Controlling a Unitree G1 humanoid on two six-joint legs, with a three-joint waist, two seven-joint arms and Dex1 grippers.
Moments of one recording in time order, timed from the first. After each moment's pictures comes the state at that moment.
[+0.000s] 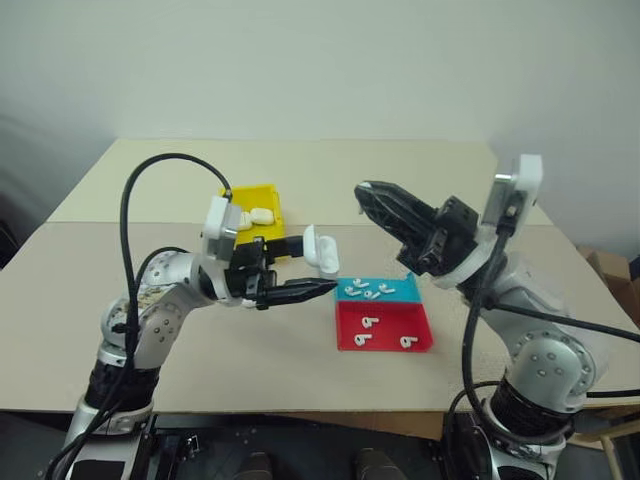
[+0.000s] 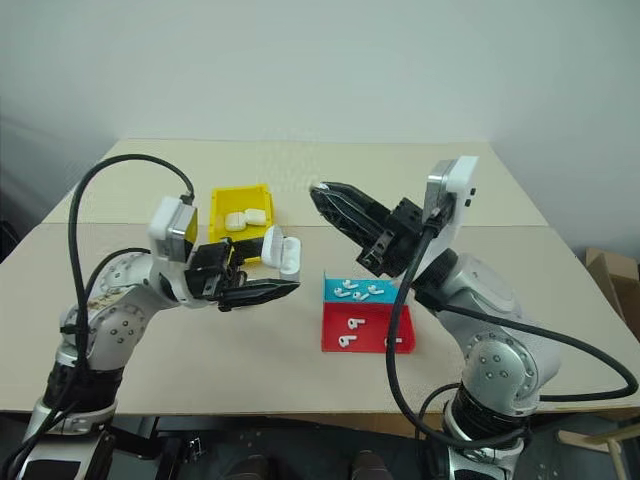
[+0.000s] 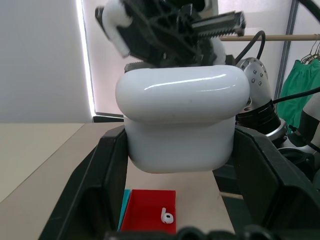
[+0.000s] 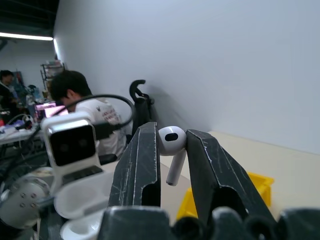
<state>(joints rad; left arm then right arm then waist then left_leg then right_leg) -0.54 0.55 0.01 -0.23 -0.79 0.47 -1.15 -0.58 -0.14 -0.32 -0.70 0.79 0.95 0.53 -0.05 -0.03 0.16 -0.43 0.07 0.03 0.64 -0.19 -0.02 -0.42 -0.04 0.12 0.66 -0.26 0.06</state>
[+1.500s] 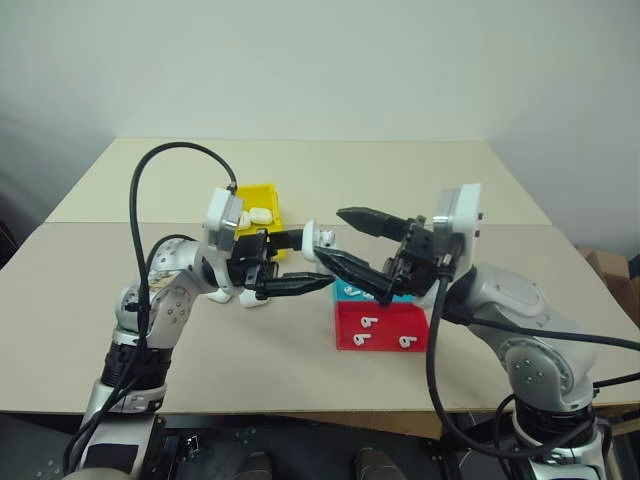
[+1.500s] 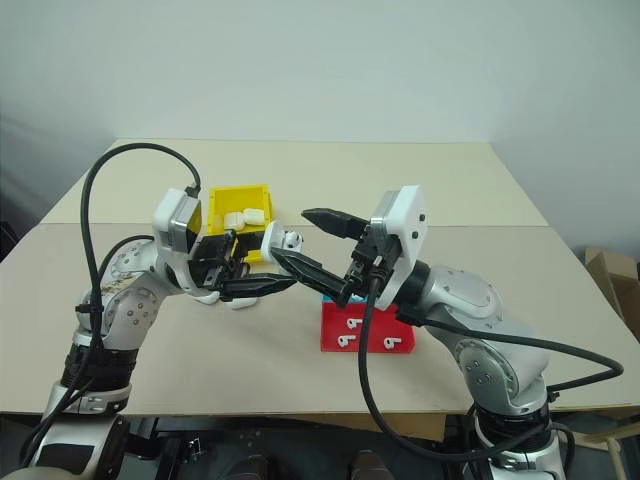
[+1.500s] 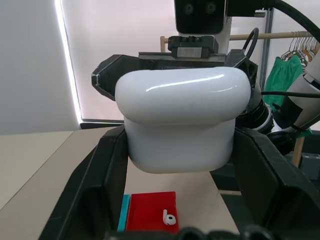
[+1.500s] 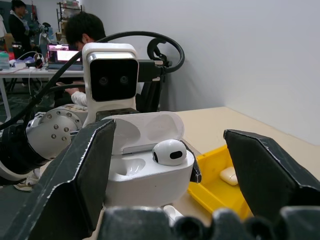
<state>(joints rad) -0.63 0.50 0.01 -0.09 -0.73 0.41 -1.30 -0.50 -0.42 -0.02 -0.64 0.76 0.66 0.57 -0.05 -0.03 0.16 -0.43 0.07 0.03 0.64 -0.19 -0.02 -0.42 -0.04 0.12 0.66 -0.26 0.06</state>
